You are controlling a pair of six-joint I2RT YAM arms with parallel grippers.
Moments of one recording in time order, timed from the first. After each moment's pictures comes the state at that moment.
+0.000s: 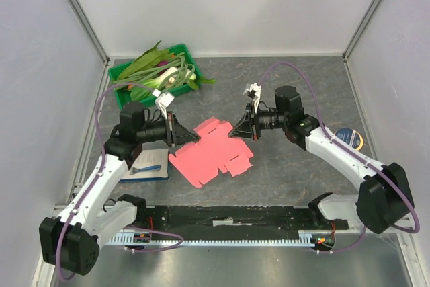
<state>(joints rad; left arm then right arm) -0.26 0.93 0.73 -0.23 0.90 -0.41 0.50 1.29 0.87 0.03 -0.96 0.15</state>
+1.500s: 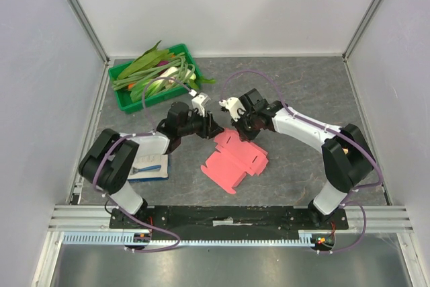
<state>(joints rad) -0.51 1.60 0.67 0.54 0.47 -0.30 0.63 1.68 1.17 -0.55 -0.21 -0.22</state>
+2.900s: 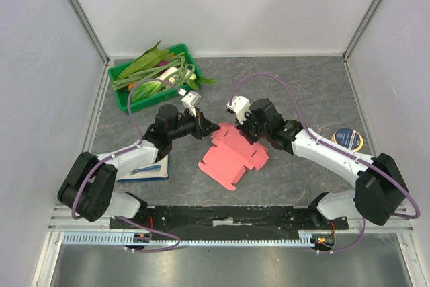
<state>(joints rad) -0.51 1.38 0.60 0.51 0.51 -0.40 0.71 1.37 0.93 -0.28 -0.07 -0.16</state>
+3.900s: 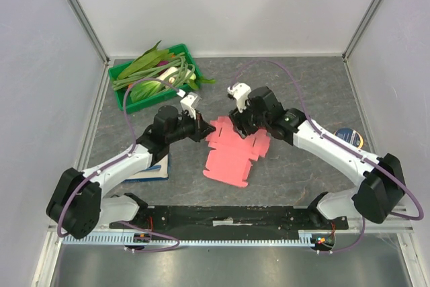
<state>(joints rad) -0.56 1.24 0.64 0.24 0.39 -0.32 0.71 1.36 1.07 -0.40 -0.10 -0.12</state>
